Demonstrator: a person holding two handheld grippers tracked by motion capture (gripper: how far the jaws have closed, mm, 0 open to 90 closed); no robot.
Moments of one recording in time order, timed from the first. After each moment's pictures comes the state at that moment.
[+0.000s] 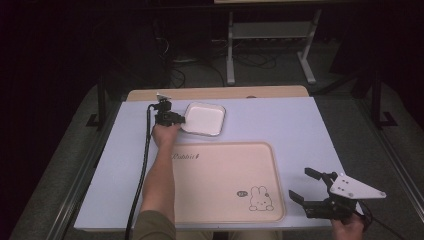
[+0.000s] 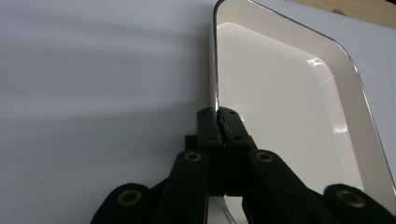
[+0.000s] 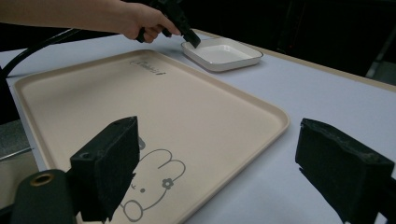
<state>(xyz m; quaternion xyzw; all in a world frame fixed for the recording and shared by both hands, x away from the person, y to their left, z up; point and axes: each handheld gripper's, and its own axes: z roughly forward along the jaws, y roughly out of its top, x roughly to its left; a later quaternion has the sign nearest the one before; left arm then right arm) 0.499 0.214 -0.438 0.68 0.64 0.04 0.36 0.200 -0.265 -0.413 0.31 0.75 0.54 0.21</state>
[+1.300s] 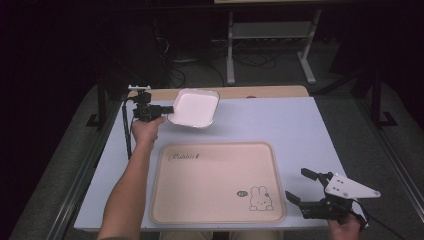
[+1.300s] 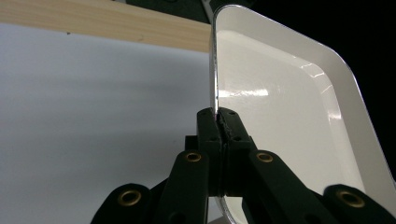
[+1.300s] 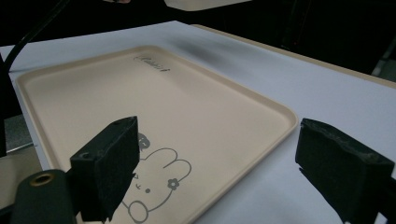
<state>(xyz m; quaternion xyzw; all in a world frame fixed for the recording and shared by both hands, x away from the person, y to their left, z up) 0.454 0.253 -0.364 0.66 0.59 0.04 0.46 0.201 -0.257 -0.414 0.31 0.76 0.54 0.21</state>
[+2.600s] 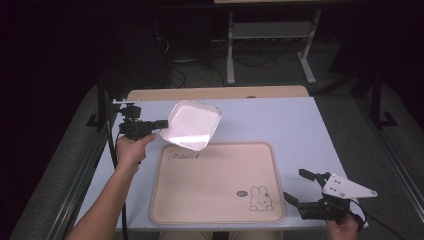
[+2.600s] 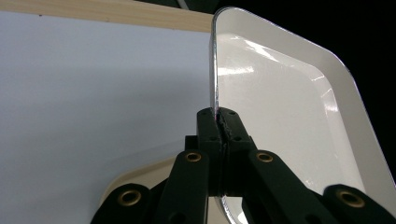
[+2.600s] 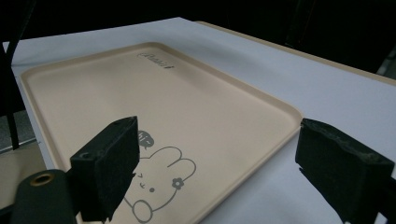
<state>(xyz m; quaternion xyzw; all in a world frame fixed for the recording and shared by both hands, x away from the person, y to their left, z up) 0.377 0.260 -0.339 0.70 0.54 0.03 0.47 0.201 -0.252 -0.415 0.30 0.77 0.53 0.20</state>
